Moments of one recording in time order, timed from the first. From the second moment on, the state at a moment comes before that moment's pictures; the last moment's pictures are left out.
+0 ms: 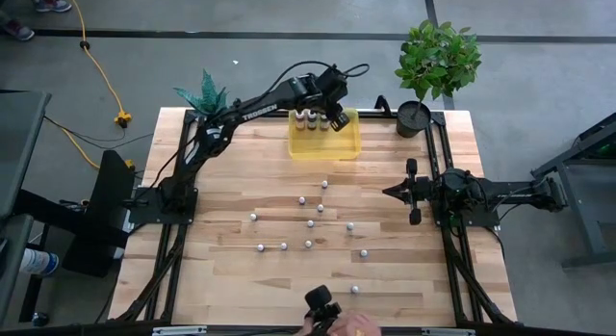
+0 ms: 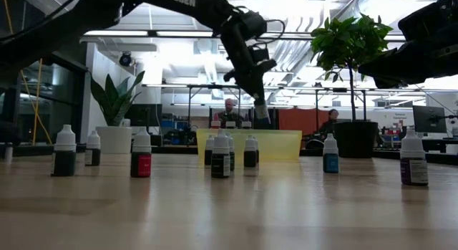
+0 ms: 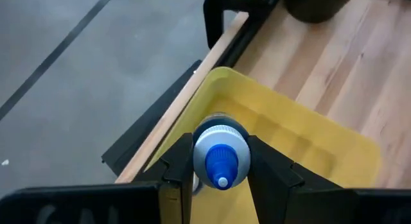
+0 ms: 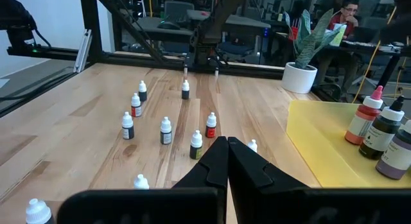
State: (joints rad) left arm 0.46 2.32 2.36 -0.86 -0.17 -0.02; right arm -0.03 0.13 0.01 0.03 0.00 -0.09
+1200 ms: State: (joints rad) left arm 0.45 2.35 2.36 -1.25 -0.17 -0.09; right arm -0.03 0.13 0.01 0.03 0.00 -0.09
